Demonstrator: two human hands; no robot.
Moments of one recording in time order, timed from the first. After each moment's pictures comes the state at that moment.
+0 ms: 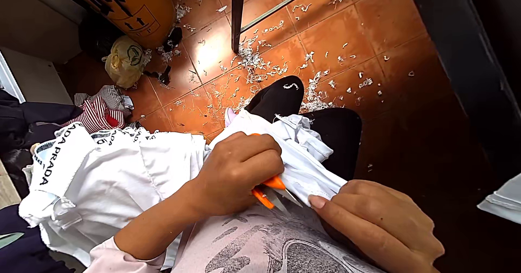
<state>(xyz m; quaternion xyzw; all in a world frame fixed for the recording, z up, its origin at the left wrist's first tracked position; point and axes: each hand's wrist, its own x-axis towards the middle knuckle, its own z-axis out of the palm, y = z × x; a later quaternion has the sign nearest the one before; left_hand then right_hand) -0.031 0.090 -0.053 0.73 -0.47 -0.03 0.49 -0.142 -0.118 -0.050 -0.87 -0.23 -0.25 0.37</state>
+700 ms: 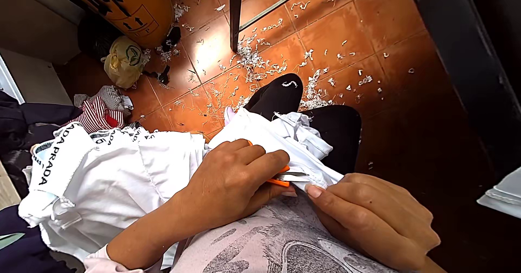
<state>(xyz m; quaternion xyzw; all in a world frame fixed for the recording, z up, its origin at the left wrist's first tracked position) -0.039 0.098 -0.039 0.80 -0.47 -0.09 0.38 -0.140 -0.113 -0.050 -0.89 -0.20 -0.26 0.32</state>
